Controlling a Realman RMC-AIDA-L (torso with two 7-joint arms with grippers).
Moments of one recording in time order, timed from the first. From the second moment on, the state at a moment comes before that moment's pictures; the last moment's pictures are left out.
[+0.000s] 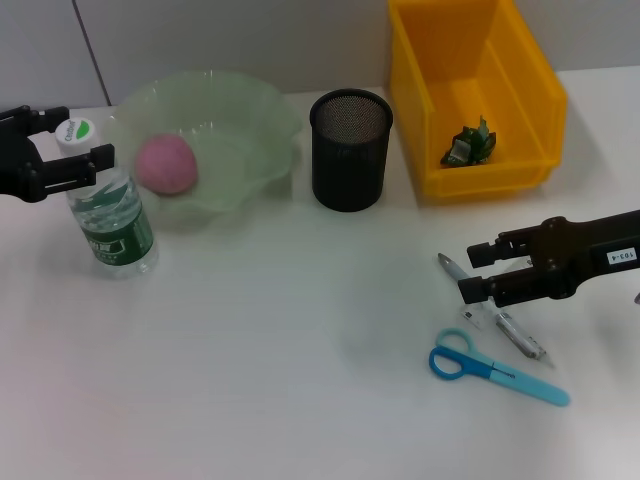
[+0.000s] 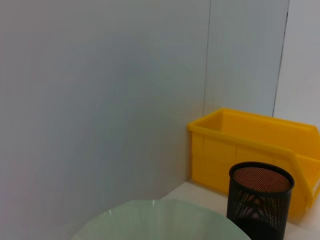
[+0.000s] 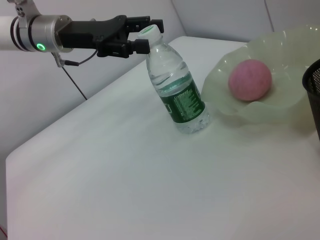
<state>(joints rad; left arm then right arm) -0.52 -2.02 0.63 0.86 1.97 1.42 -1.44 0.58 1.94 -0.71 -0.68 -2.16 -1.71 1.69</state>
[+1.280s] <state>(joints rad) -0.50 -1.99 0.70 0.83 1.76 1.80 -1.55 0.60 1.95 -0.69 -0.69 -2.15 -1.67 1.72</state>
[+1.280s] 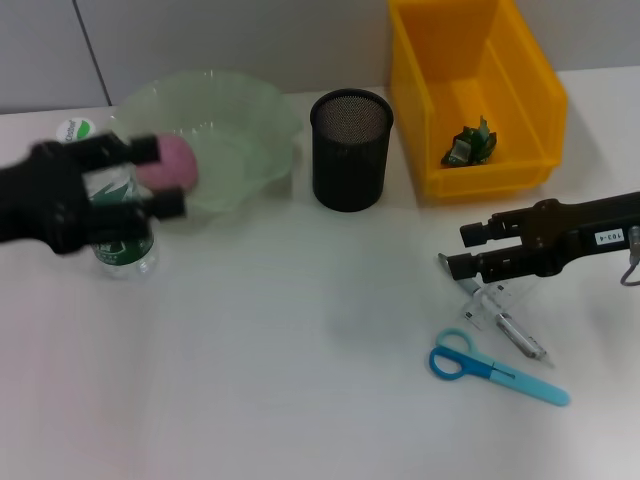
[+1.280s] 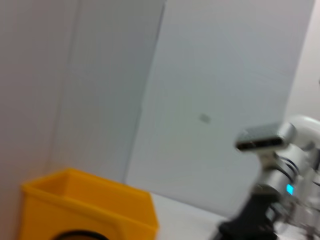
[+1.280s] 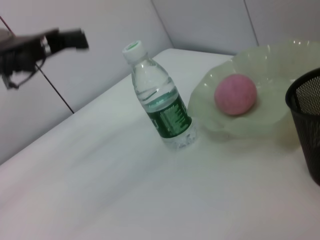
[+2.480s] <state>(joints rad) -0.47 -2.07 0.83 0.56 1.89 1.63 -1.24 0.64 1.93 -0.70 -0.69 -2.15 -1.66 1.75</state>
